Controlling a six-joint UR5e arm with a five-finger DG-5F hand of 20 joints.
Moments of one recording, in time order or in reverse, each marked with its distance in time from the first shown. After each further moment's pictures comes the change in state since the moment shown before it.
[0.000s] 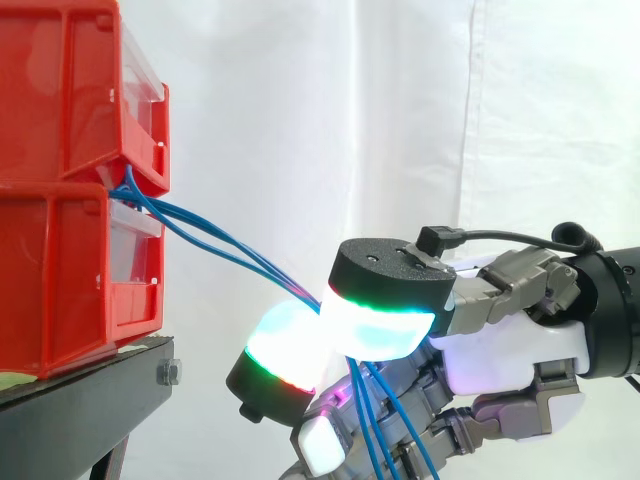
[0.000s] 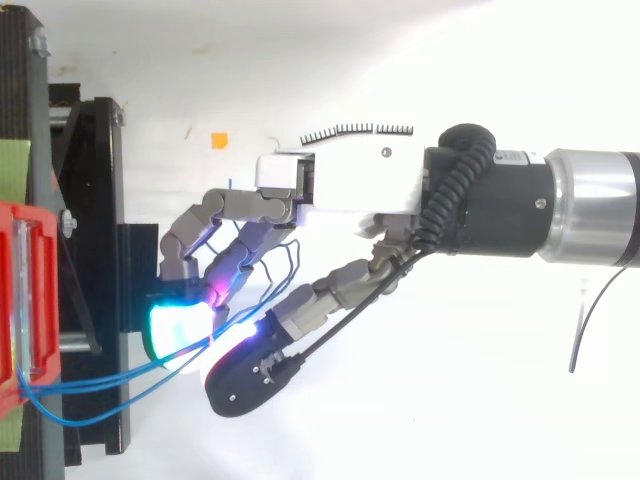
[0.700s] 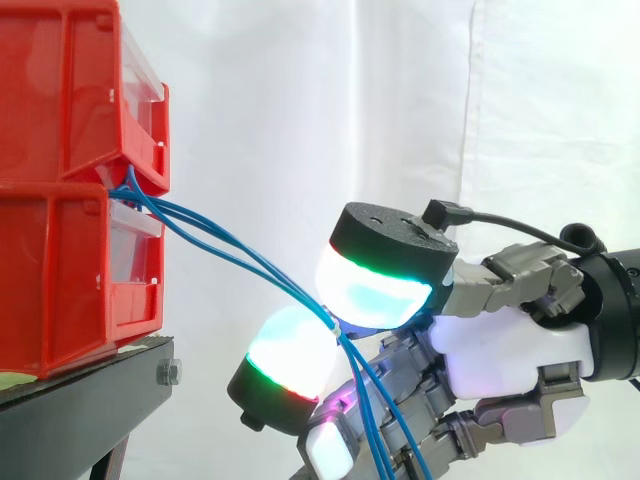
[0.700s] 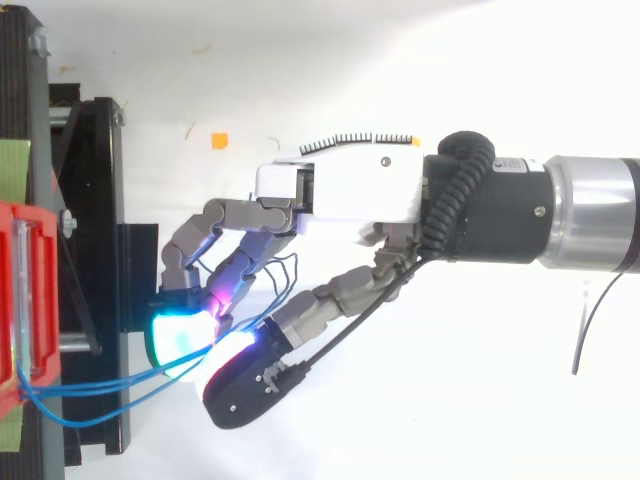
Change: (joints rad) arm 0.005 0.000 0.000 -0.003 -0.002 -0.006
